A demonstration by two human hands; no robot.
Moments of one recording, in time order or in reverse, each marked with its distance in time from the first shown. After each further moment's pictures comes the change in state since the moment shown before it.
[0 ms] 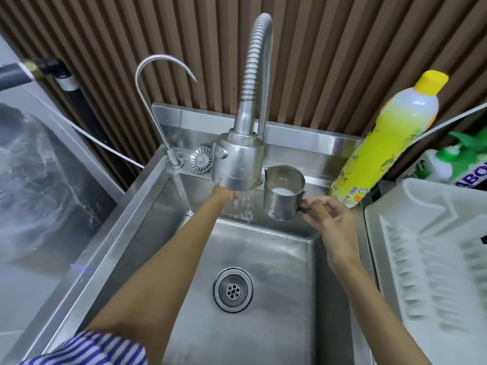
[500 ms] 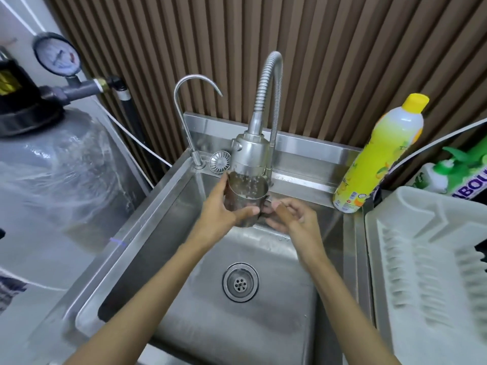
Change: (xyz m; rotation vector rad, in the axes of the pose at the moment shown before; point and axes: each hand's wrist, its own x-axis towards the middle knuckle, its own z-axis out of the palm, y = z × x) left_hand -0.332 0.059 -0.022 0.039 0.069 0.634; right_hand -0.057 -0.027 0.029 0.059 -0.373 0.066
